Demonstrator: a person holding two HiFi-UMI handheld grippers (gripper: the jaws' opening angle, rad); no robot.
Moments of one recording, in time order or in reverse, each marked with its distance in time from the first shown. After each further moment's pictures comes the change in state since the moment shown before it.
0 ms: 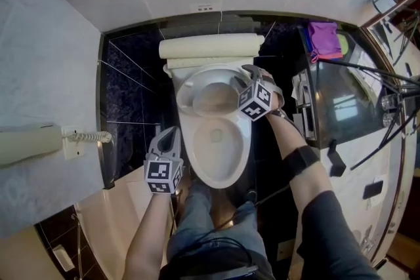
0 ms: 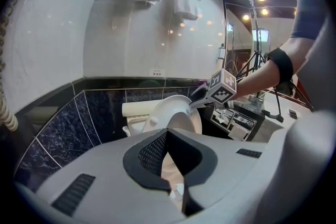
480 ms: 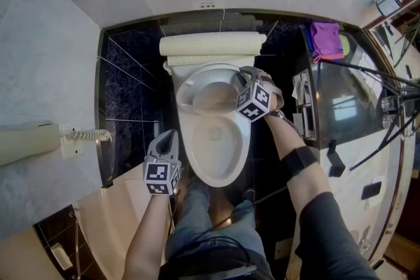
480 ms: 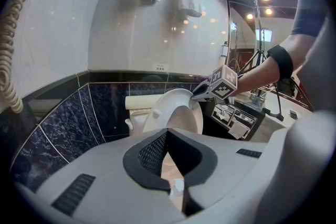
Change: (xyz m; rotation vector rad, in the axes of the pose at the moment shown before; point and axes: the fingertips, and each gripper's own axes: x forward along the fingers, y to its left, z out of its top) left arm -0.005 0.005 -0.024 -0.035 0.037 0.004; right arm 0.003 0.007 0.003 -0.025 0.016 -0.016
